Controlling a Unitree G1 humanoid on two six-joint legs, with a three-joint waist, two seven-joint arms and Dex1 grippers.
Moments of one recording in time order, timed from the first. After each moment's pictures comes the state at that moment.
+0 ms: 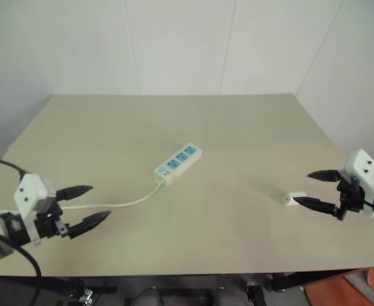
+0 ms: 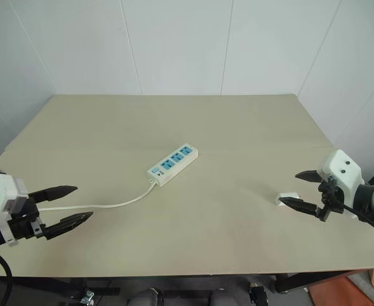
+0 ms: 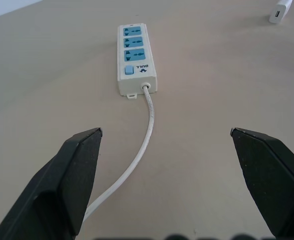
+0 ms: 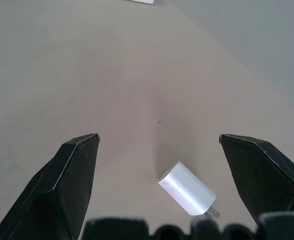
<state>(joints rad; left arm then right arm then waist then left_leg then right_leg) 0.25 0.87 0.61 -0.50 -0.67 0.55 -0.98 -0.06 -1.07 -0.38 -0.16 0.41 0.47 1.10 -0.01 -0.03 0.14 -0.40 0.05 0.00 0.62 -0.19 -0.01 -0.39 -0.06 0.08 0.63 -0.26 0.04</state>
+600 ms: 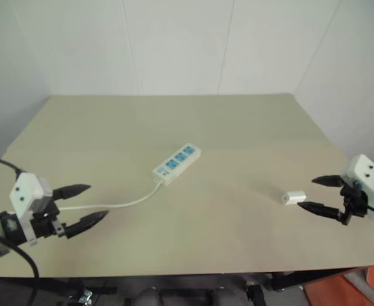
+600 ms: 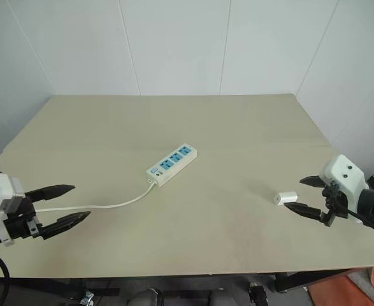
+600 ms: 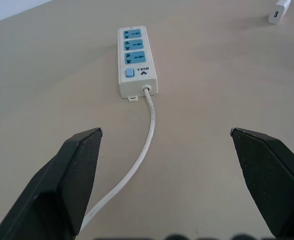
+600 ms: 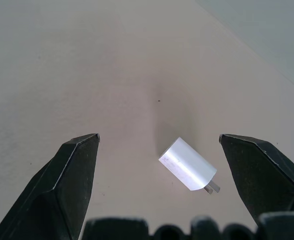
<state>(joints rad) 0.25 0.88 0.63 -0.50 -0.67 0.55 -1.00 -0.03 -1.08 -0.39 -0.16 0.39 0.46 1.11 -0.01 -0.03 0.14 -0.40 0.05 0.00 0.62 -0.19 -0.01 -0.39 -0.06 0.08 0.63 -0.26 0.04</state>
